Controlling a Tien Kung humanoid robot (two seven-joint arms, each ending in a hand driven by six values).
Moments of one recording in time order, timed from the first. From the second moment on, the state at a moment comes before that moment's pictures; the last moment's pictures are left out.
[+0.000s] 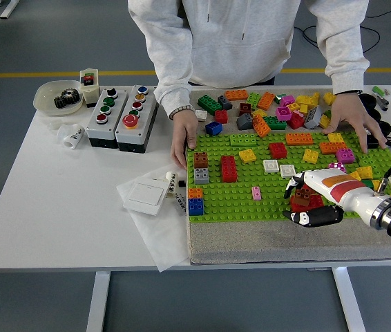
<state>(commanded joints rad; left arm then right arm) 0.01 0.09 -1.01 -0.18 0.92 0.25 0.12 0.44 -0.70 0.72 1.63 -1.76 0.00 -0.12</state>
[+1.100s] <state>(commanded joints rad) 0.01 0.09 -1.02 -0.18 0.94 0.25 0.12 0.44 -0.72 0.70 1.62 -1.75 0.01 -0.11</state>
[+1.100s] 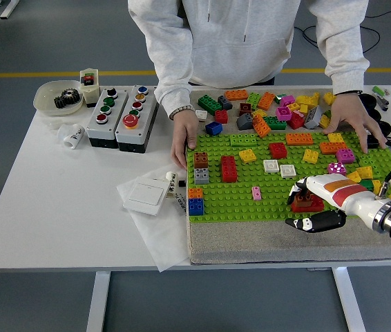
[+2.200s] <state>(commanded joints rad) 0.00 0.09 -1.01 -0.18 0.93 0.25 0.12 0.43 -0.71 0.71 1.59 -1.75 0.01 -0.11</state>
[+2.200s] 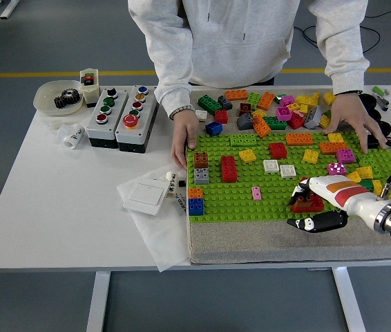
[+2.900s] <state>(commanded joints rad) 0.01 0.08 -1.02 -0.18 0.94 0.25 0.12 0.42 -0.71 0.70 1.59 -1.75 0.01 -0.11</state>
